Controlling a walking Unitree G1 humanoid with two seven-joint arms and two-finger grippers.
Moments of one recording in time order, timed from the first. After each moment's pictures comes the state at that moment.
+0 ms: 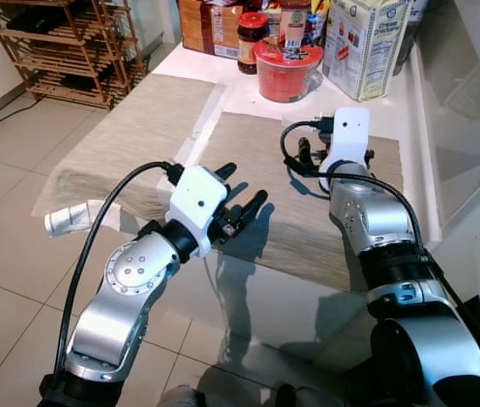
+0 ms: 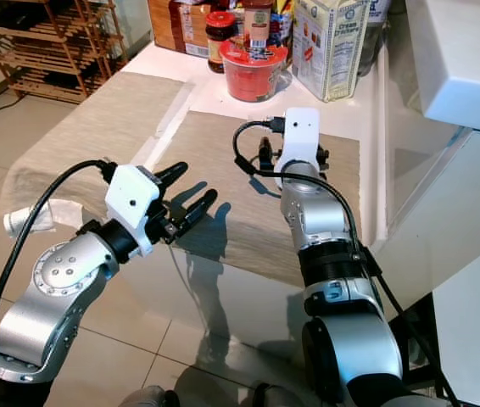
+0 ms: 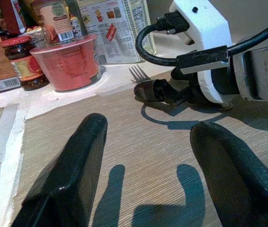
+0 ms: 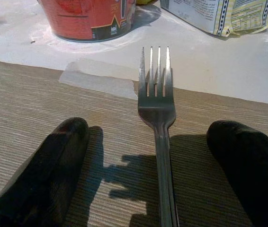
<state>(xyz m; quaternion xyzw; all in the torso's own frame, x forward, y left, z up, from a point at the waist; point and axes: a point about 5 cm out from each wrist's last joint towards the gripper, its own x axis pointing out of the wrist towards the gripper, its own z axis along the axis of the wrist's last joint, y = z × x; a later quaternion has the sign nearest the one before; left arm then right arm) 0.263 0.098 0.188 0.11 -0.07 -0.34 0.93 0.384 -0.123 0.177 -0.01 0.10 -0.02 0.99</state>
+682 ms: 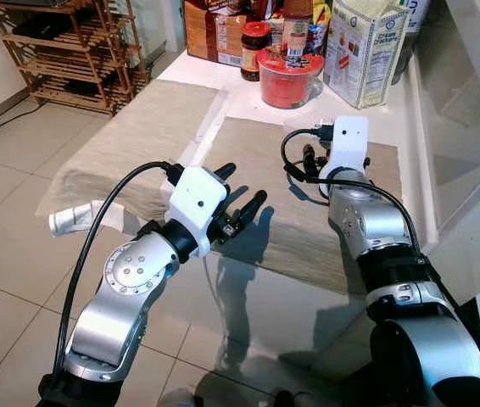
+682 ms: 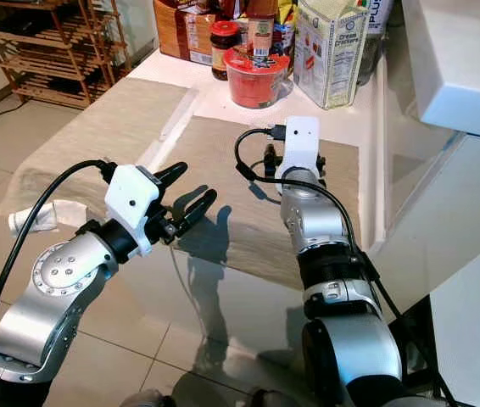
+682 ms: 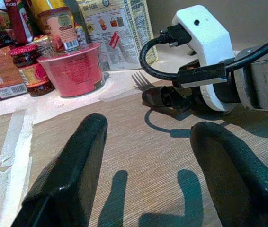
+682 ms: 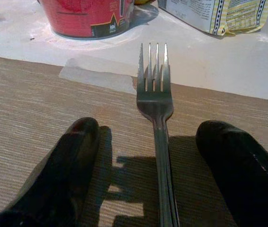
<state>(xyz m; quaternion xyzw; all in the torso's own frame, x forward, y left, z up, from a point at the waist) 0.263 0.099 0.188 0.12 -0.07 -0.34 0.93 0.384 -0.124 0.164 -0.01 0.12 -0.03 0.99</state>
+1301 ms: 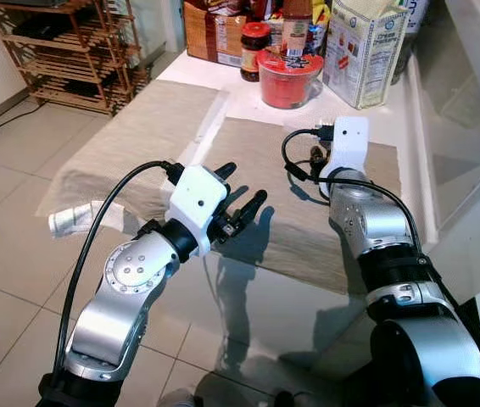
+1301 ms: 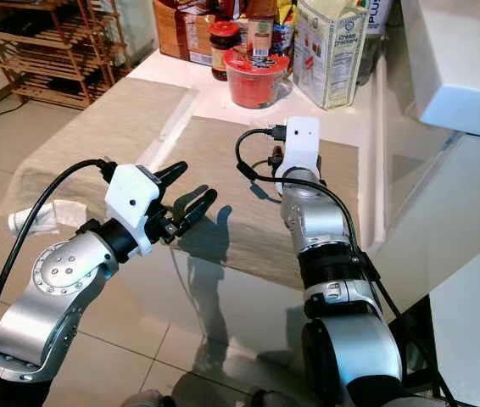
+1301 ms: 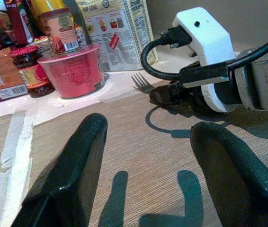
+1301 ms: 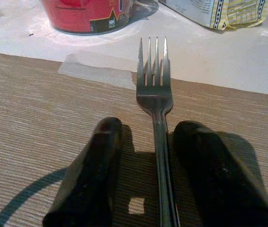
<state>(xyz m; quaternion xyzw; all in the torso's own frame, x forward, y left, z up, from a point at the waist) 0.264 0.098 0.189 0.12 -0.07 -0.34 0.93 0.384 -0.125 0.163 -0.01 0.13 -0.03 0.99</state>
